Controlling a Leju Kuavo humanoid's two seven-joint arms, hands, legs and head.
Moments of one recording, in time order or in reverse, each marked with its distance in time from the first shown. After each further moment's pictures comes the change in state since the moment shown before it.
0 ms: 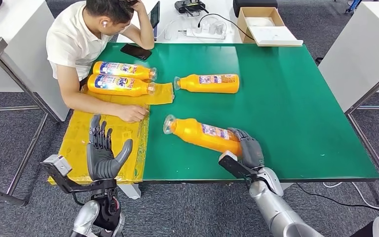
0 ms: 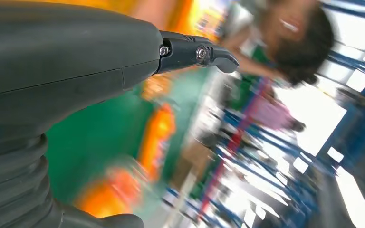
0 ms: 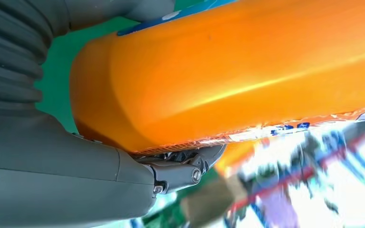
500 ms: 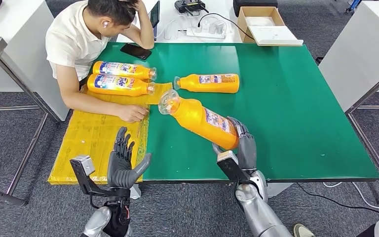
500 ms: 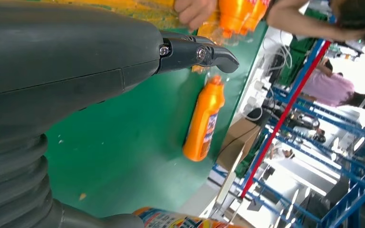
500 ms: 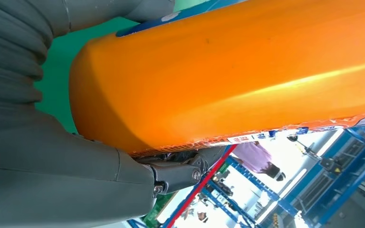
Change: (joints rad) left arm -0.007 0.055 -0.143 0.087 0.063 -0.013 0.028; right arm 0.137 0.080 0.038 -0.330 -0.204 -0.061 -0.054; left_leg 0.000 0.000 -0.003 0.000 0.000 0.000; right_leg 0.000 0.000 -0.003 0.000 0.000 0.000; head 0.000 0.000
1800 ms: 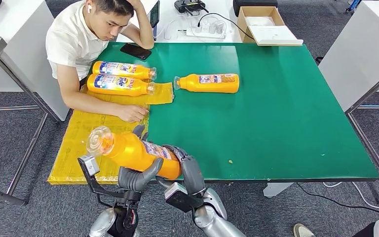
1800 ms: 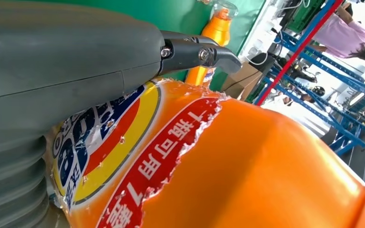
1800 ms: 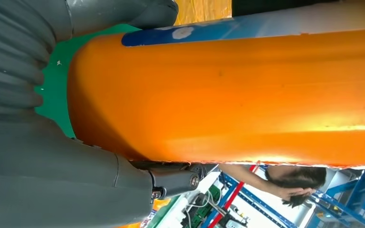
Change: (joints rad) left arm 0.005 -0.023 -0.057 -0.040 0.126 -0.137 0.034; right arm 0.024 0.149 0.370 0.126 -0.062 0.116 -0.048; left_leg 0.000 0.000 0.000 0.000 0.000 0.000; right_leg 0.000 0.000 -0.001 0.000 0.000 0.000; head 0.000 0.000
